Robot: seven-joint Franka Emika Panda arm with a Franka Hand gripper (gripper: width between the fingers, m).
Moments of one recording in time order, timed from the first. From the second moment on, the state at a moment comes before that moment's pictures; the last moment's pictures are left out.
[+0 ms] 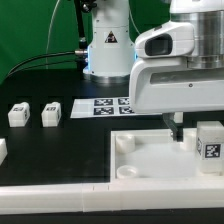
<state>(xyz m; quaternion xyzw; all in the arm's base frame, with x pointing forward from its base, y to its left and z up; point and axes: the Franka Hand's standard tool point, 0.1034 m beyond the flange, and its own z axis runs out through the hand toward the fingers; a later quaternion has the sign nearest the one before) 0.625 0.113 0.077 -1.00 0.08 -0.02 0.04</state>
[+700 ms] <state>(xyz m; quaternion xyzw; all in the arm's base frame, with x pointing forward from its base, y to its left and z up) 0.625 0.113 0.077 -0.99 0.09 -0.02 0.04</state>
